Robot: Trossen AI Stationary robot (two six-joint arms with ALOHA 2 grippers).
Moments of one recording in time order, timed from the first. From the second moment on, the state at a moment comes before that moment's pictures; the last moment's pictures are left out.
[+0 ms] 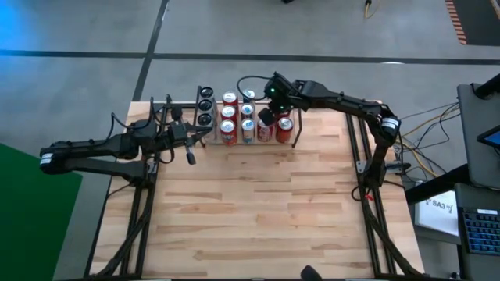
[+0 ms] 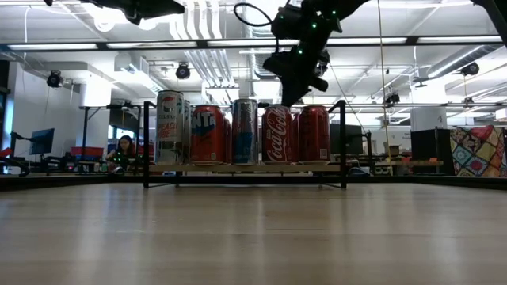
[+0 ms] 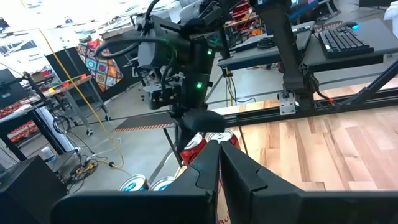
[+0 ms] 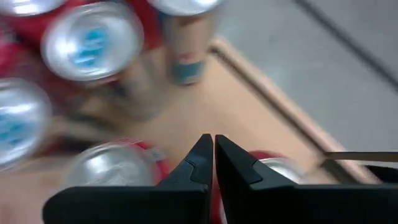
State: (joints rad) left arm 0.12 0.75 0.69 0.02 -0.23 0.32; right arm -0.49 1.82 1.68 -0.82 0.18 0.22
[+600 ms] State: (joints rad) left arm 0.12 0.75 0.69 0.02 -0.23 0.33; right arm -0.43 1.82 1.68 -0.81 0.09 0.25
